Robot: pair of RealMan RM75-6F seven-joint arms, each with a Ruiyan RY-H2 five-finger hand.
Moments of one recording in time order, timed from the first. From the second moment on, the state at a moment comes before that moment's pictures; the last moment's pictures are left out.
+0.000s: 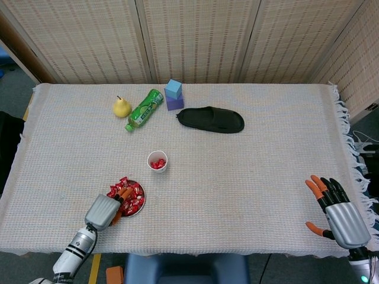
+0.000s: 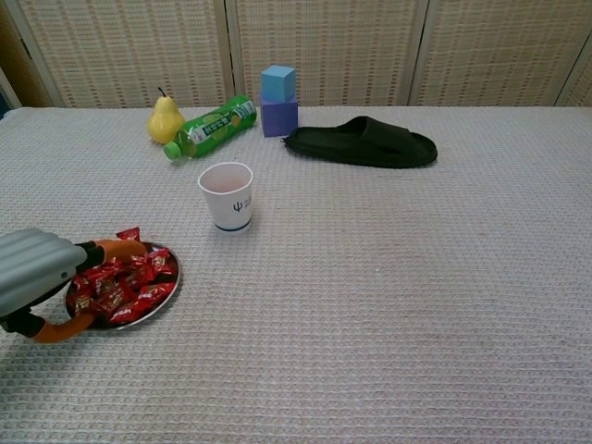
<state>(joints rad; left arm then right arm) -0.42 -1.54 0.05 -1.43 1.43 1.16 0.47 0.06 -1.06 -0.04 -1.64 -1.70 1.51 0.02</state>
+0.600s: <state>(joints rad) -0.41 -1.60 0.06 -1.35 1.47 1.18 0.57 0.06 -1.06 -0.04 -1.64 -1.69 1.51 0.01</state>
